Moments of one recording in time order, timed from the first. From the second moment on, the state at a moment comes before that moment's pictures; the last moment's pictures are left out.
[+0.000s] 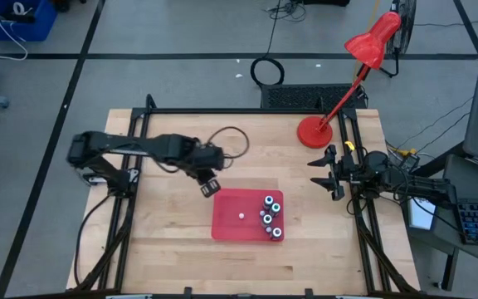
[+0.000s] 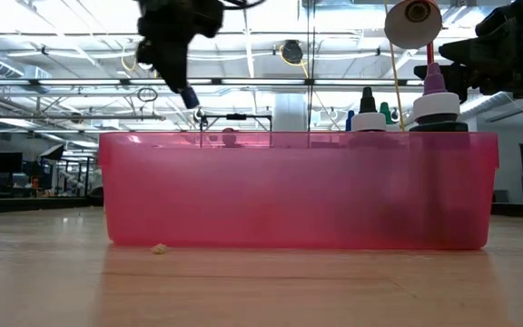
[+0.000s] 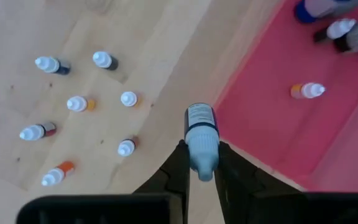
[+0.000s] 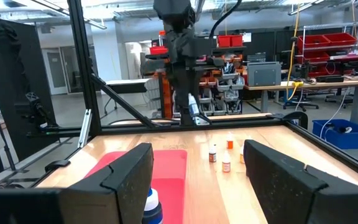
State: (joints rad) left arm -0.02 1.61 1.47 -1.15 -0.09 -0.53; right arm -0.19 0.01 0.01 0.13 -0.21 0.10
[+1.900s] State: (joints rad) left arm -0.06 2.07 1.70 -1.25 0.13 -0.29; right arm -0.19 0.01 0.01 0.13 -0.21 0.10
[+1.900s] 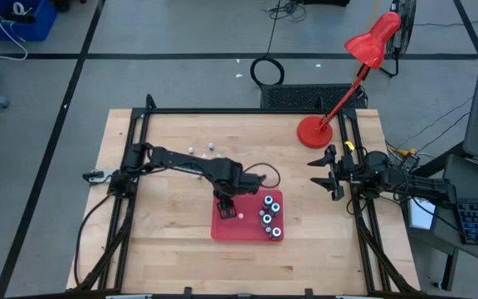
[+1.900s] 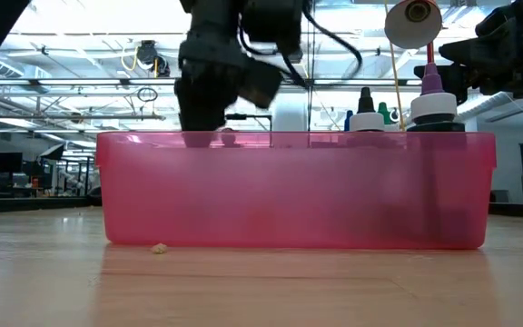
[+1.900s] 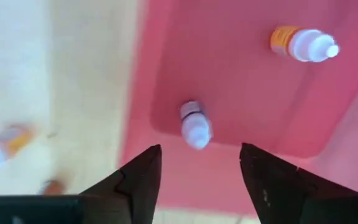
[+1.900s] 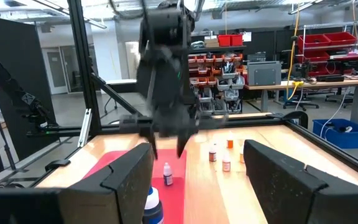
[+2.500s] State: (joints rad) left arm 0.15 1.70 1.41 -1.22 -0.12 -0.27; right arm -0.19 0.01 0.01 0.13 -0.21 0.10
